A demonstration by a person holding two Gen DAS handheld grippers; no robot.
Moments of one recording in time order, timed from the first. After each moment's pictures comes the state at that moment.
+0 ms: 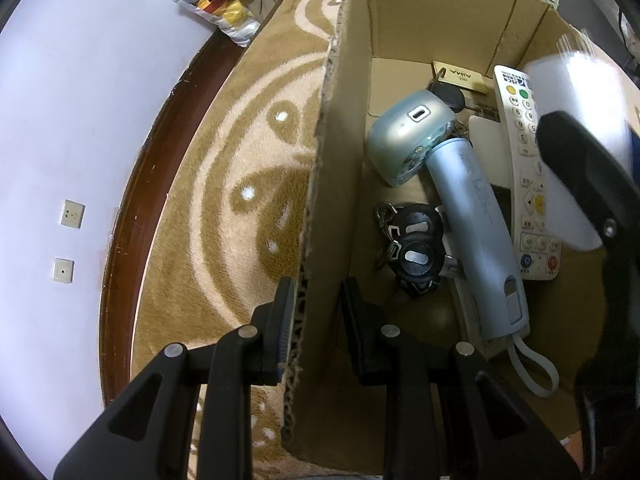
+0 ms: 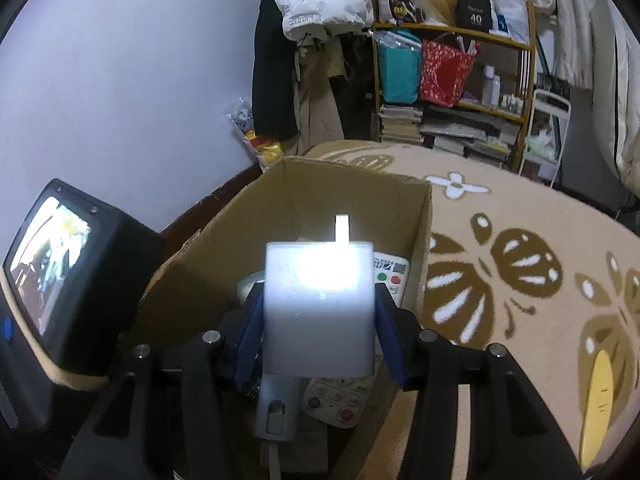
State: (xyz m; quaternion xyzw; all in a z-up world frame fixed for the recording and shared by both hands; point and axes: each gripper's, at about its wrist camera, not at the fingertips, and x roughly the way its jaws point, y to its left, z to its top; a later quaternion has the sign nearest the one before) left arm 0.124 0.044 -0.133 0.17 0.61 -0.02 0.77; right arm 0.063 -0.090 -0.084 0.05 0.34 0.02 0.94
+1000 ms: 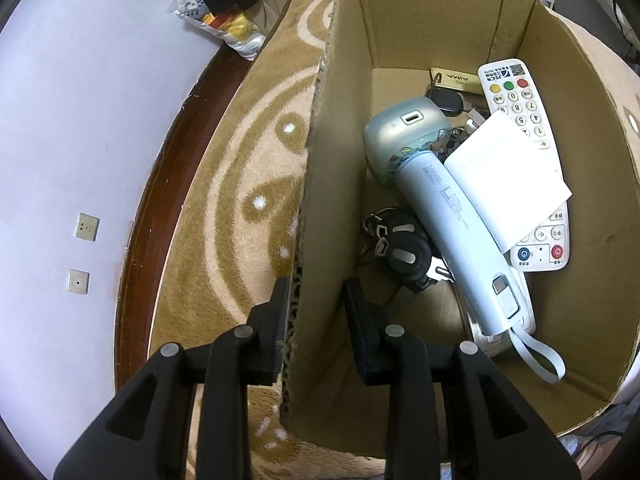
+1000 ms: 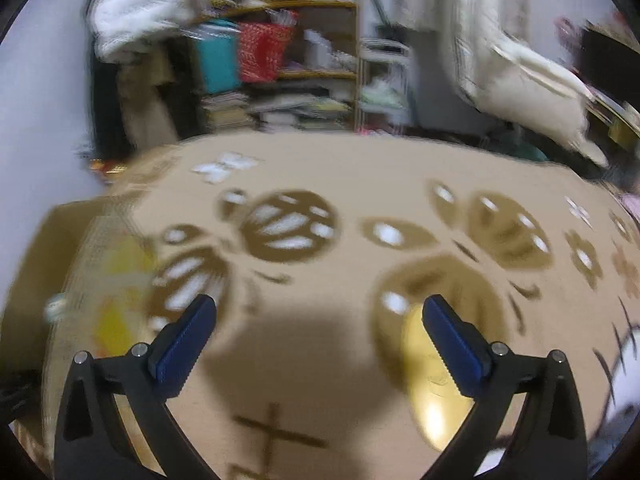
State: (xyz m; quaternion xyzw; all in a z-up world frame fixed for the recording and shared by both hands) left arm 0.109 0.036 -0.121 0.19 0.59 -0.01 0.78; right arm 0.014 -0.284 -0.089 0.12 0.39 -0.25 0.88
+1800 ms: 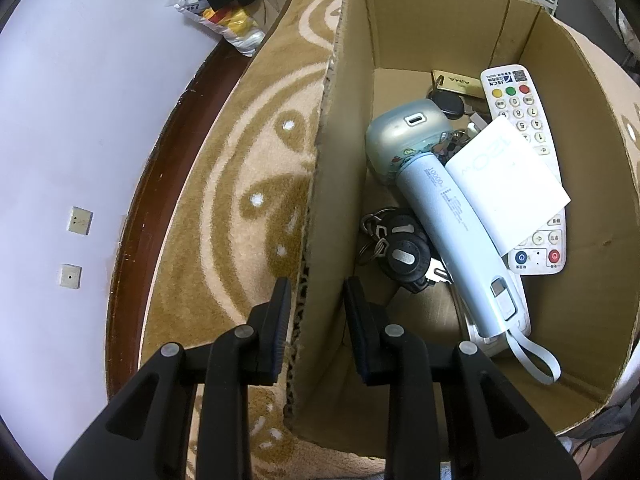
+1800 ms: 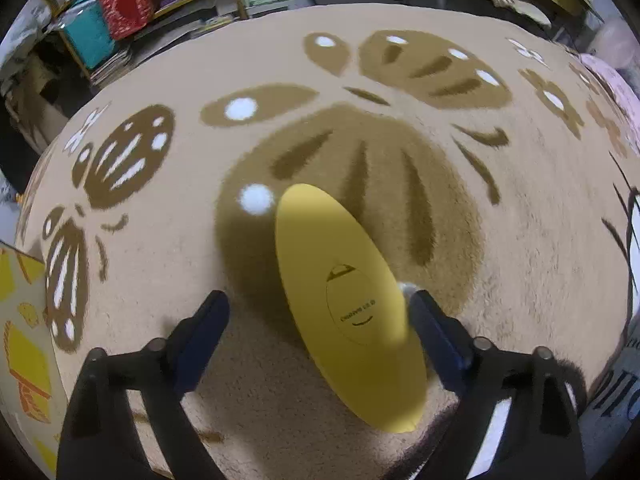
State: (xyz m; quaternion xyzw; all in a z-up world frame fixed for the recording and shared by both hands) left arm 0.119 0.050 -0.121 0.18 0.60 -0.02 0.78; right arm -0.016 -0.360 -0.175 0.26 0.50 -0.33 0.76
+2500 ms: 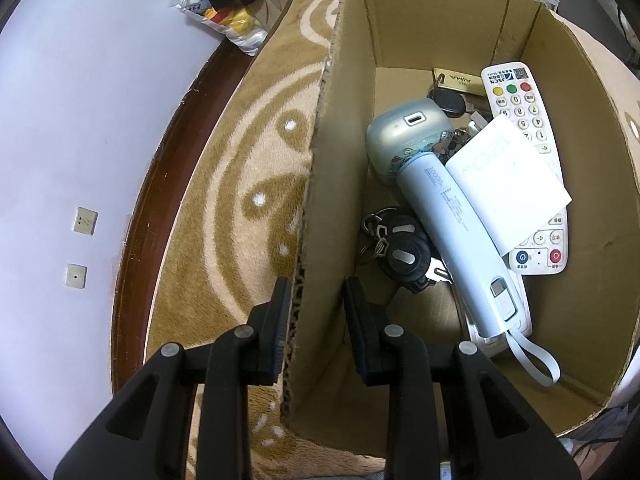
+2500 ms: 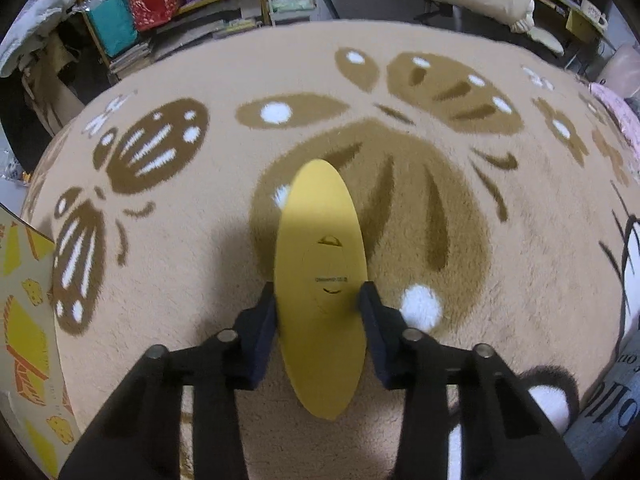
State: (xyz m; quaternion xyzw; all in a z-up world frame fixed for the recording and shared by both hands) left arm 0.117 0.039 -0.124 0.19 0.60 -0.01 0.78; right arm -0.007 -0.336 -0.161 0.22 0.49 -0.32 0.78
